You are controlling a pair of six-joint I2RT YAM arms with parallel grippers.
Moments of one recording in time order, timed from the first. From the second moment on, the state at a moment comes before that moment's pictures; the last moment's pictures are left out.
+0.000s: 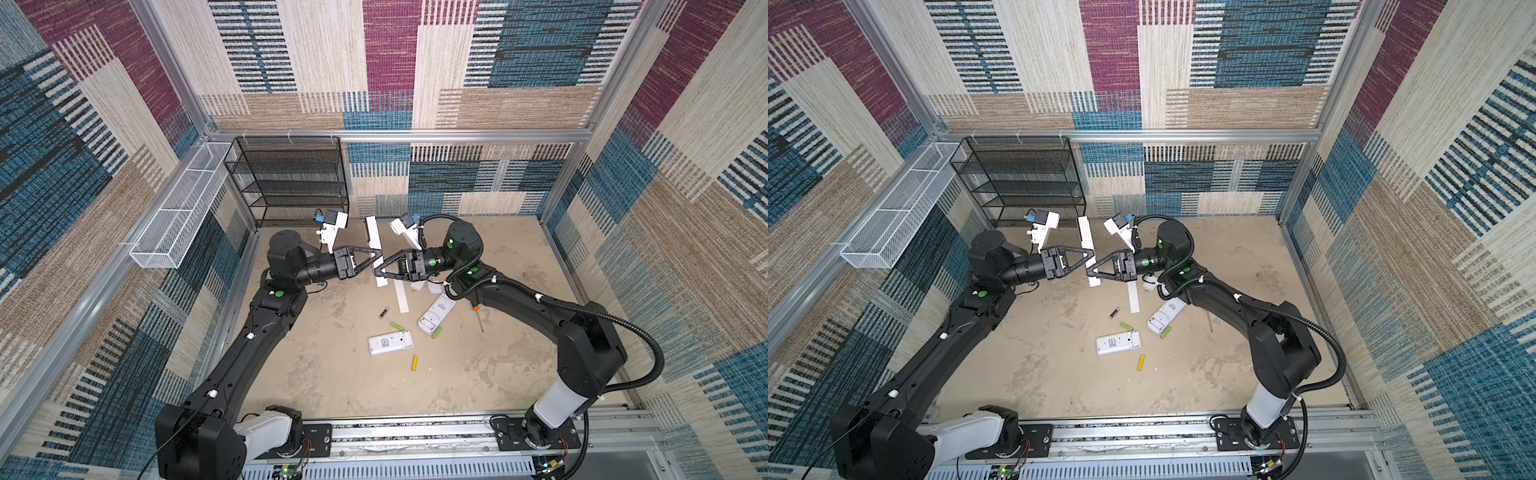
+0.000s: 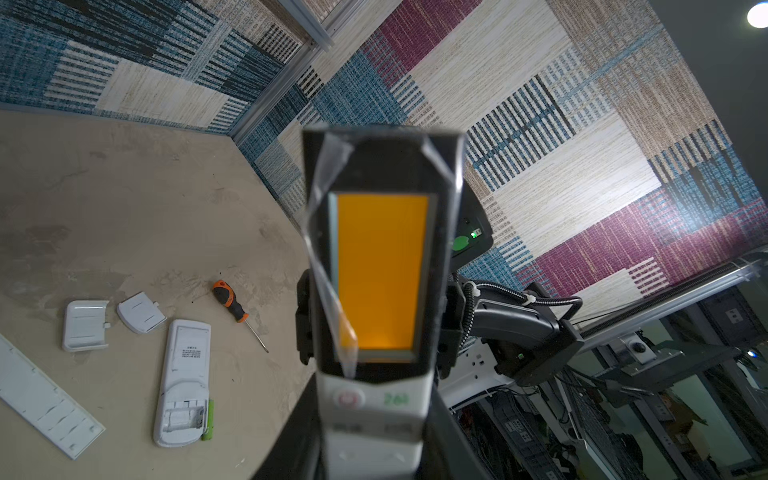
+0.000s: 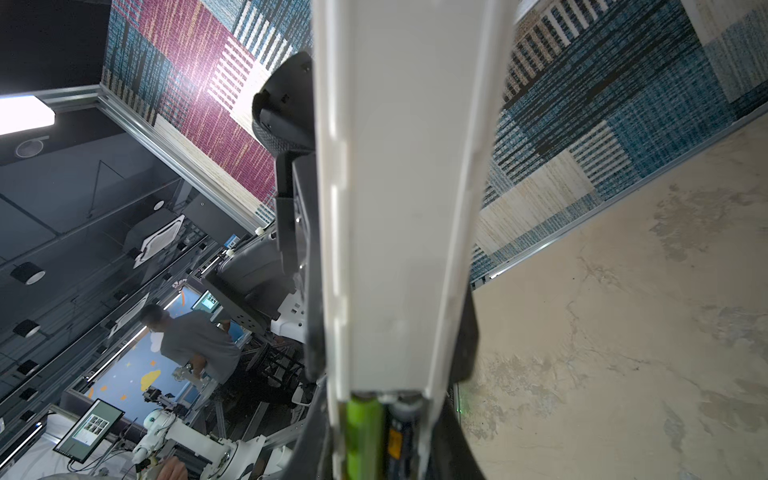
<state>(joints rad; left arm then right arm) -0.25 1.20 1.03 0.14 1.00 -0.81 0.62 1.67 1.26 0.56 -1.19 0.92</state>
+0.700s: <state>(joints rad) -0.24 0.84 1.01 -0.85 0.07 -0.39 0.82 1.82 1.41 -0.22 -0.56 0.56</state>
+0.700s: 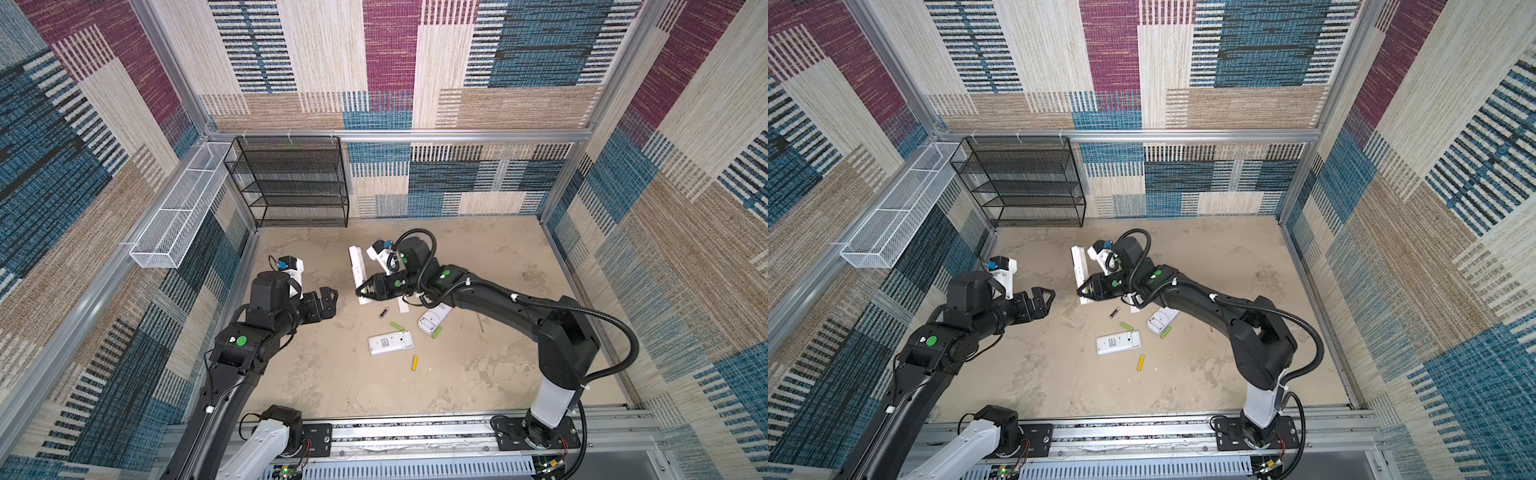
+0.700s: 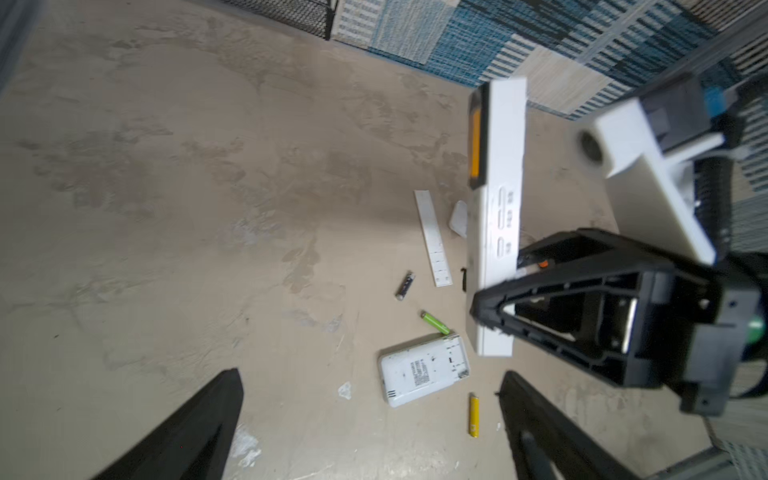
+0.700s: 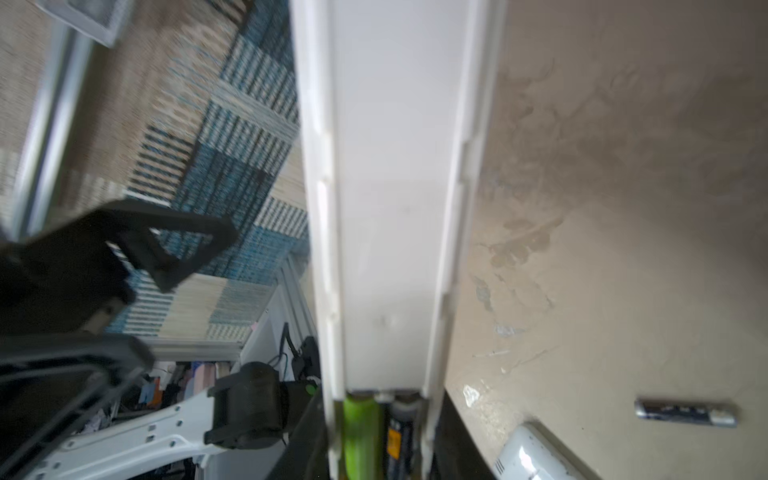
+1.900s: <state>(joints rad) -0.23 0.83 0.90 -1.04 -0.04 -0.45 1.11 2.21 1.66 -0.77 0.08 0.27</state>
